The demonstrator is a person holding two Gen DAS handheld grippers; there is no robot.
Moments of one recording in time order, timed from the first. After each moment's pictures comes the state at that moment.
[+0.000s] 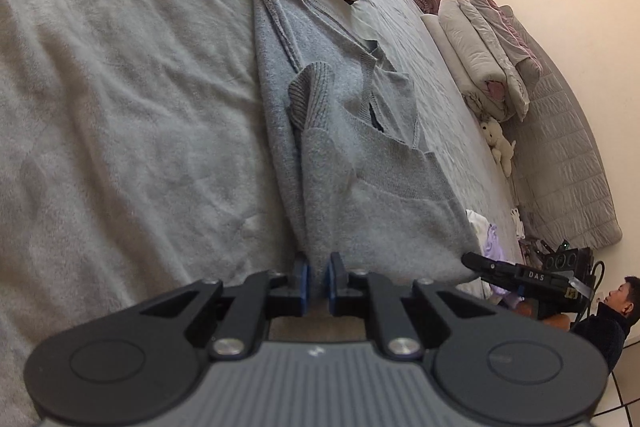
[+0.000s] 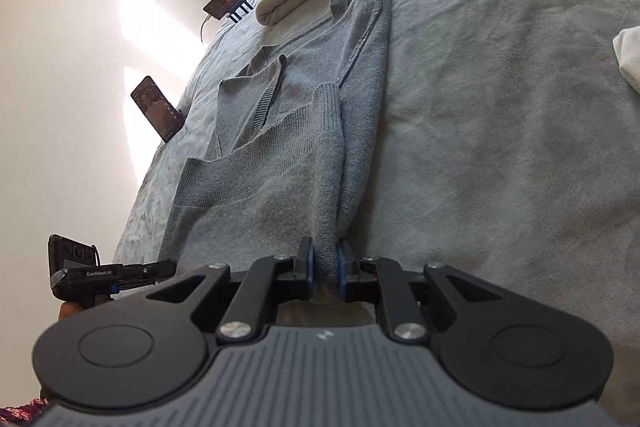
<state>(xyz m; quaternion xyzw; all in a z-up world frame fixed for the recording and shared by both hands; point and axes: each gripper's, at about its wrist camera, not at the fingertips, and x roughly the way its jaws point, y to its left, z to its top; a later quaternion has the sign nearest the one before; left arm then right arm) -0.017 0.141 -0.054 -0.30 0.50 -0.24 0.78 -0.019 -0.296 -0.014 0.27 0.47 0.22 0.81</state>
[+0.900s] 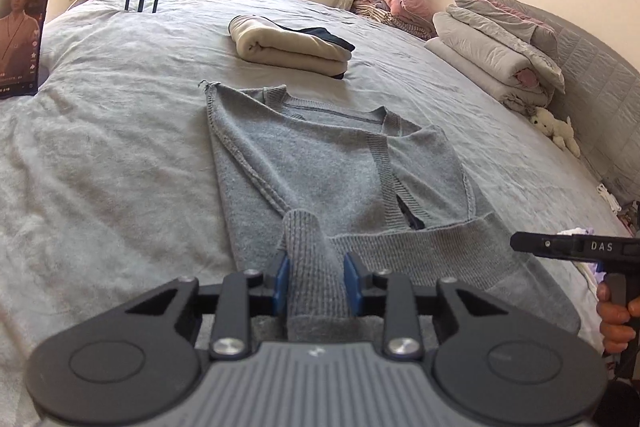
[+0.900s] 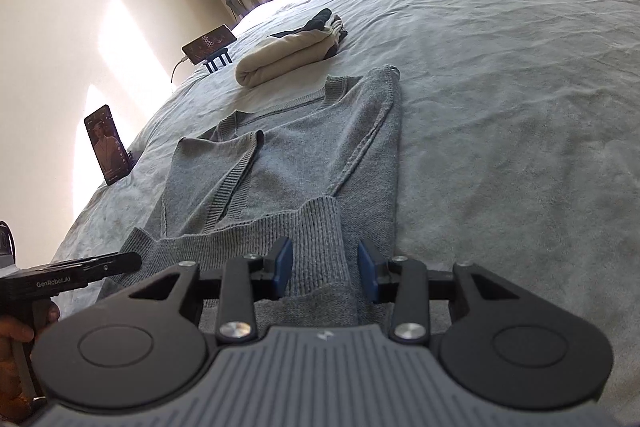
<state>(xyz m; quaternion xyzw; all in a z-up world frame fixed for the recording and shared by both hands) 0.033 0.073 -0.023 -0.06 0.36 -0.19 0.91 0.031 -0.251 -0.019 0.18 0.37 0.16 0.90</state>
